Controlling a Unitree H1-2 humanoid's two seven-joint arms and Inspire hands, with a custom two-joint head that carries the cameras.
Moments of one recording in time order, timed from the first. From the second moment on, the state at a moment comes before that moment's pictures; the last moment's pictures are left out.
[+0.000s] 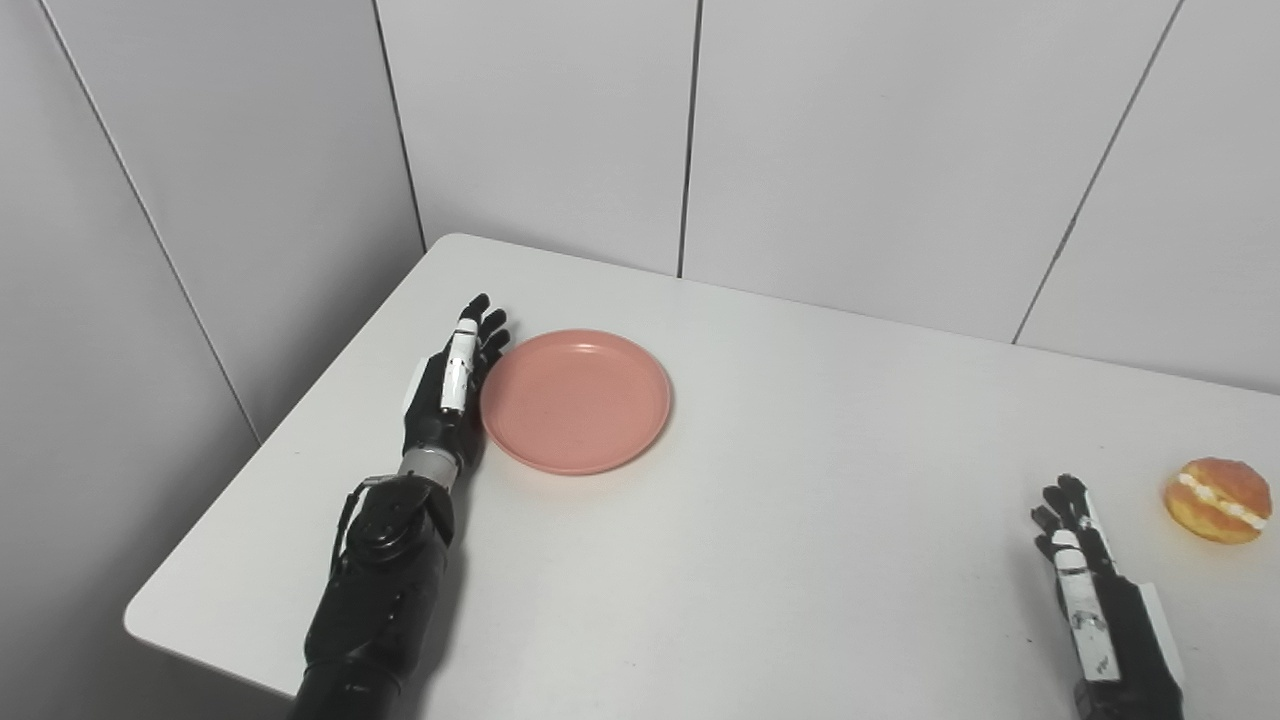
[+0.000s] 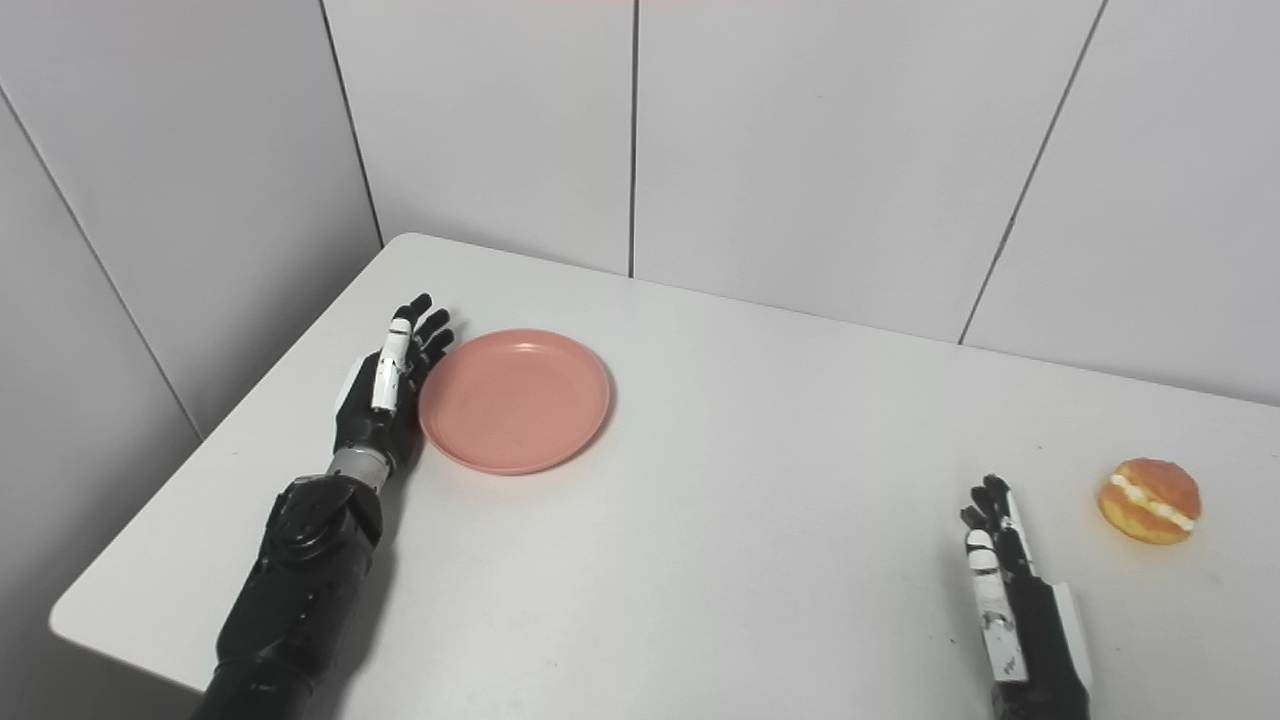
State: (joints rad) left arm -0.38 0.22 0.22 0.37 -0.32 0.03 -0.02; right arm -0.15 -0.10 0.02 0.08 -0.03 -0.10 0.11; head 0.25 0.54
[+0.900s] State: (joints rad) left arm -0.36 0.08 0.03 0.28 -0.25 0.09 -0.11; right arm -0.14 -0.07 0.03 0.06 0.01 -0.06 0.11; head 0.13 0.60
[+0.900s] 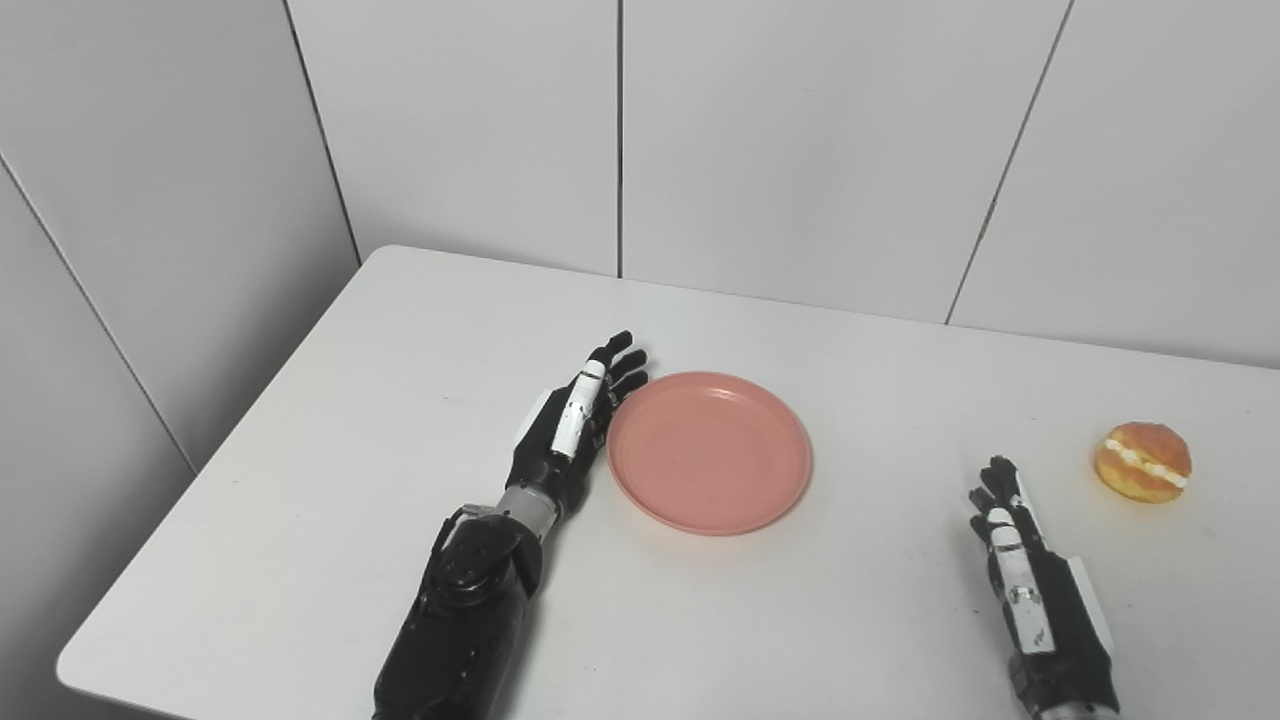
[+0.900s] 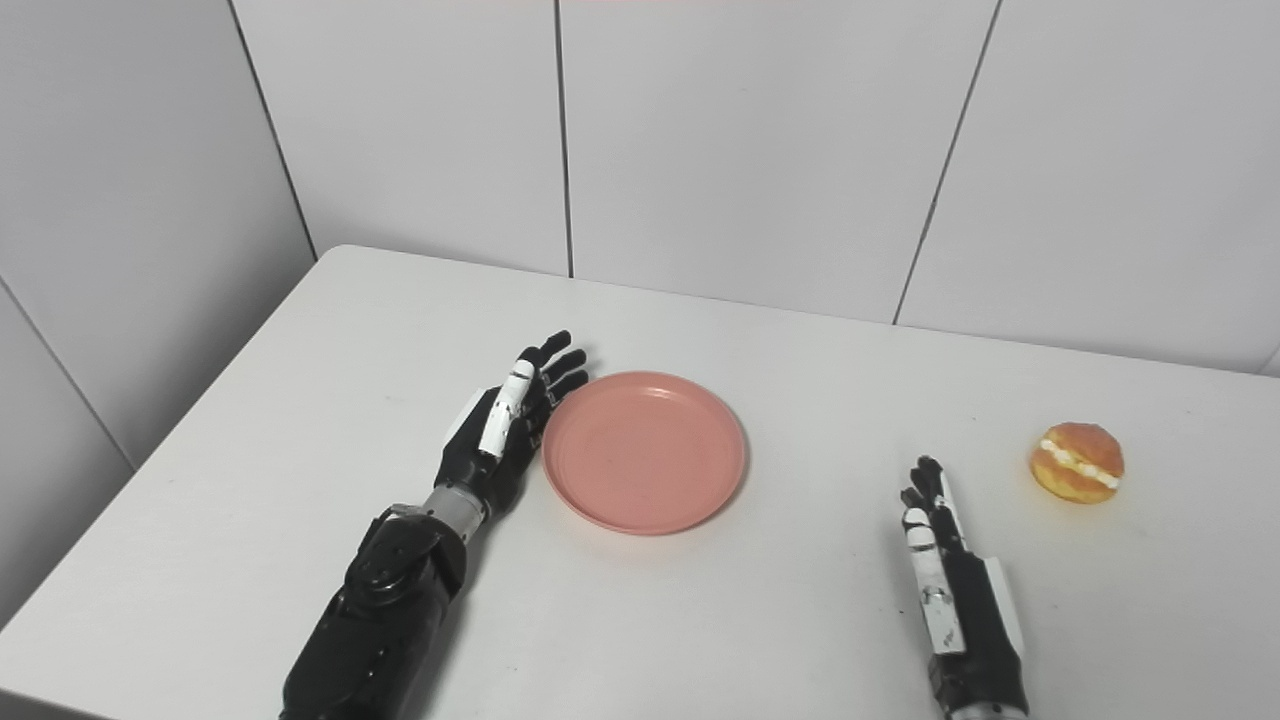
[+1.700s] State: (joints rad) left arm -0.27 0.02 -0.04 0.11 -0.22 0.18 -0.14; right arm -0.13 -0.03 0.05 0.02 -0.12 -0.01 0.01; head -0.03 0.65
